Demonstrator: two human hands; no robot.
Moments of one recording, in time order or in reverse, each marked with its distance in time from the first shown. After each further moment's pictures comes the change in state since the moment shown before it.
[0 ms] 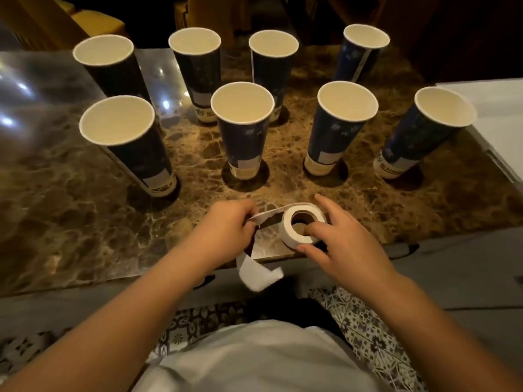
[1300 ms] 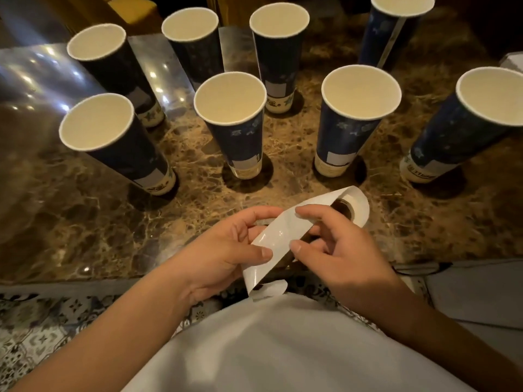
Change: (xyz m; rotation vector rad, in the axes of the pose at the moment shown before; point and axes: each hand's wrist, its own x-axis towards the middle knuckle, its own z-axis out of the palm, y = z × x) left_hand -0.011 0.016 0.015 -1.363 -0.380 -0.224; right_hand 0.011 -0.001 -0.018 0.934 -0.132 0.180
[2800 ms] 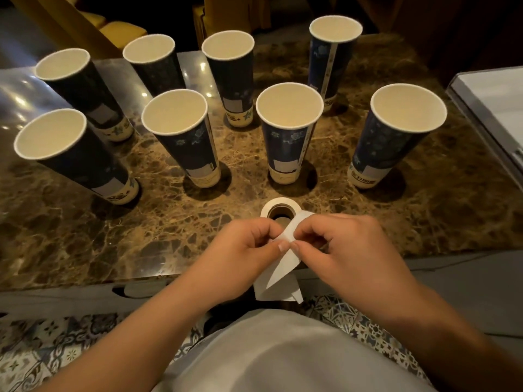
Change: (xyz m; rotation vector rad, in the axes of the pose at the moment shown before) left_hand 0.024 -0.003 0.096 0.855 0.239 0.306; right_hand -0.026 0.006 -0.077 -0.605 0.152 -0.376
